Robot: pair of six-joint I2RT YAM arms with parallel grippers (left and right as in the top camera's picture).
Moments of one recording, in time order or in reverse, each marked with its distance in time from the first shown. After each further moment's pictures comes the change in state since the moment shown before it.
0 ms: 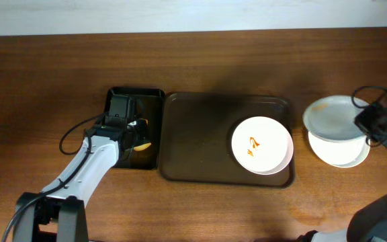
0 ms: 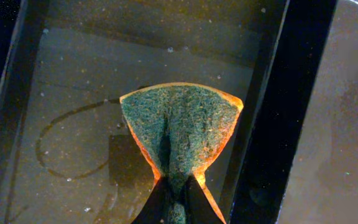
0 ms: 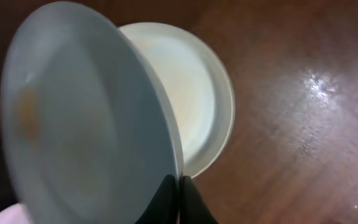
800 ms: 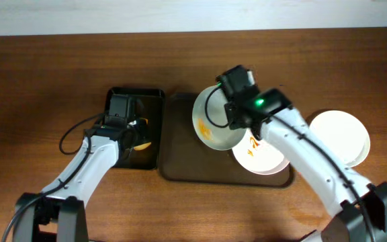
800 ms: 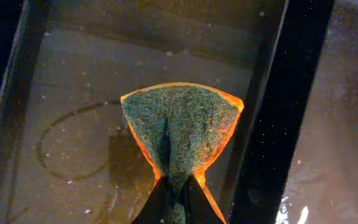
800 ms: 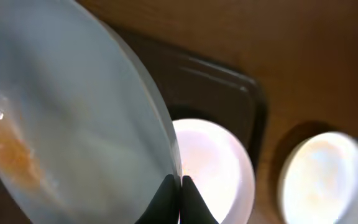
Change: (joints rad) left arm 0.000 -0.001 0.003 0.001 -0.002 0.000; right arm 1.044 0.035 0.018 0.132 0.332 -0.192
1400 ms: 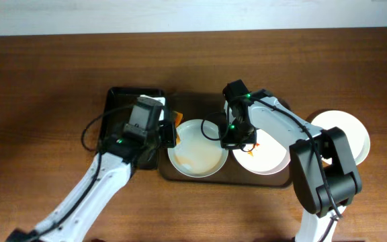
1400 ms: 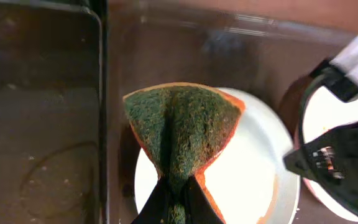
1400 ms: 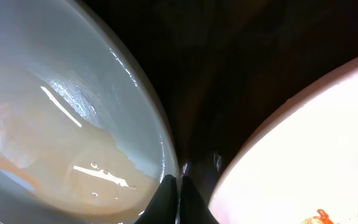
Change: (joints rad) left arm -0.224 -0.179 0.001 0.048 0.082 -0.003; right arm -0.161 0.327 -0.103 0.042 -0.686 0.056
